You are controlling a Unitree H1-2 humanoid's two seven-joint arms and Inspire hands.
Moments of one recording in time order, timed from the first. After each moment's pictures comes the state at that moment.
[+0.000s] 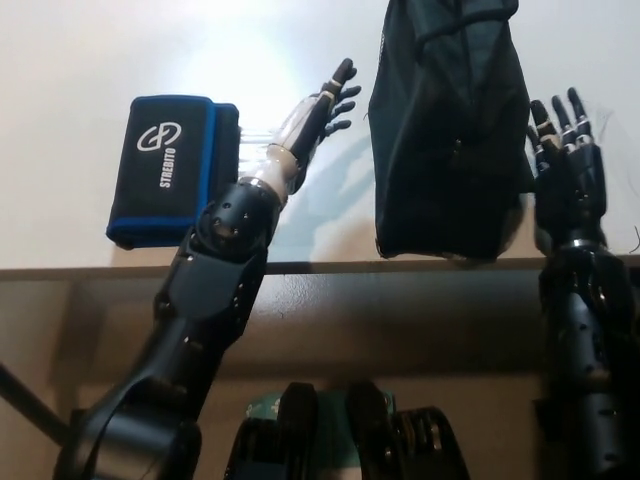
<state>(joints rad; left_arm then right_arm) -0.97 0.01 -0.07 0.92 0.01 -0.11 -0.10 -0.72 -0.03 -0.33 0.67 0.47 -0.15 0.04</state>
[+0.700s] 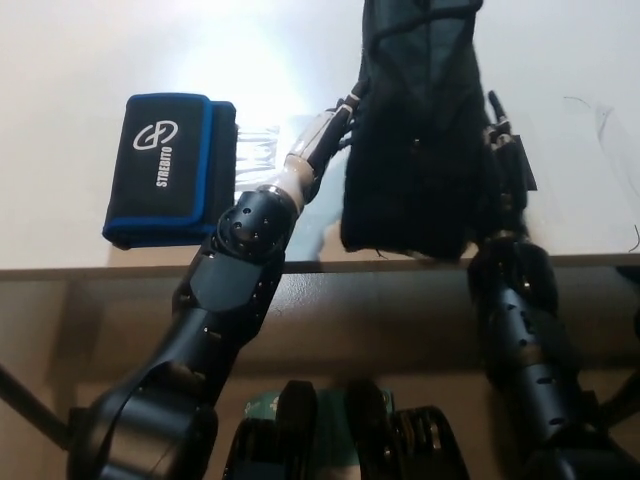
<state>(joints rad) -1.00 -0.01 -0.07 1.05 0.02 -0.19 -0.08 -0.83 0.06 -0.30 0.92 0.47 -0.28 0.07</state>
